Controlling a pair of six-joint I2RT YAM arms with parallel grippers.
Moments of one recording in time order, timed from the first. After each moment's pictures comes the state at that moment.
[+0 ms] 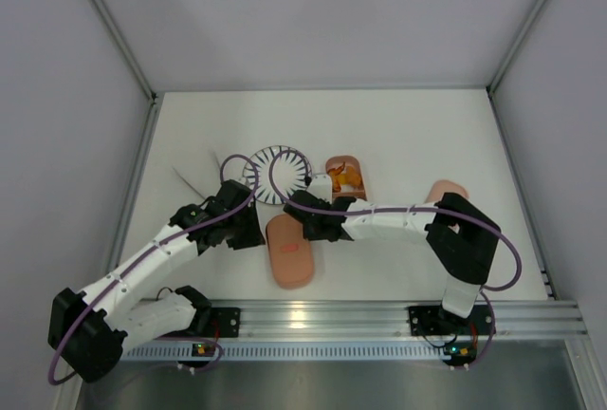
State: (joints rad) left arm -0.61 1.02 0.76 -0.79 -0.02 -0.76; right arm 1.08 1.77 1.15 -0.46 0.42 0.88
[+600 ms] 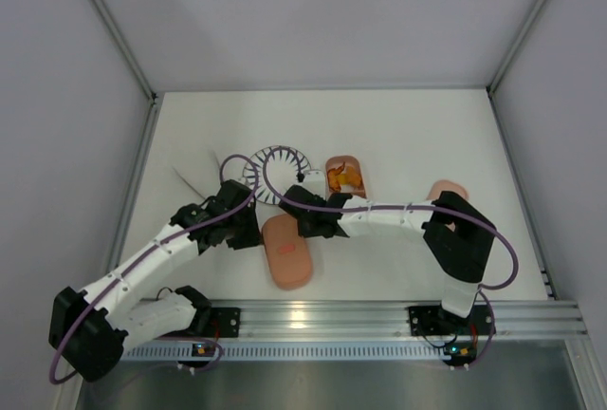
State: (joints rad) left arm -0.61 1.02 0.76 -0.79 -0.02 -0.75; right arm 1.08 1.79 1.20 -0.47 0.40 0.83
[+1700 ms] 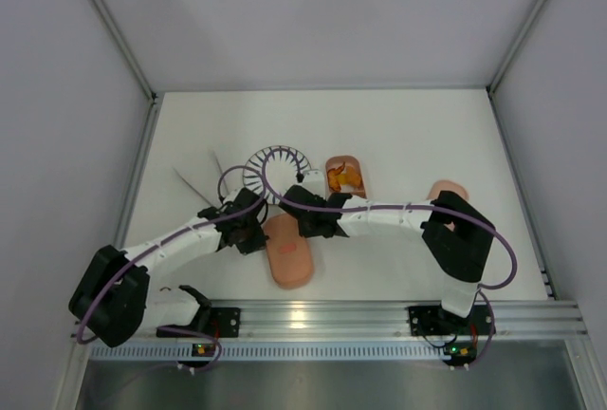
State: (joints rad) left arm -0.60 1.24 0.60 -0.51 -0.11 -1.03; right arm 1.08 1.80 1.21 -0.46 0.40 0.81
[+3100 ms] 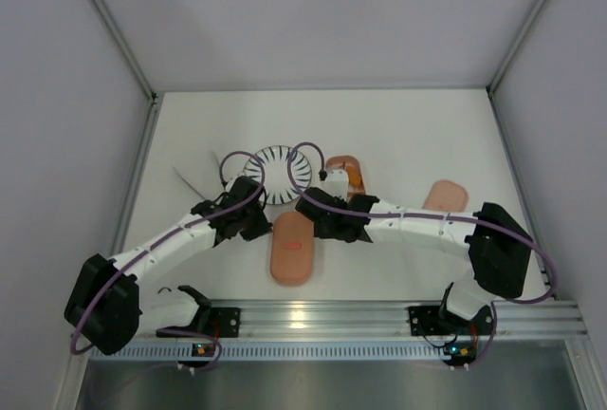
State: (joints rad) left arm -0.59 1.20 0.69 -0.49 -0.08 -0.97; right arm 1.10 1.59 1.12 -0.59 0.47 0.94
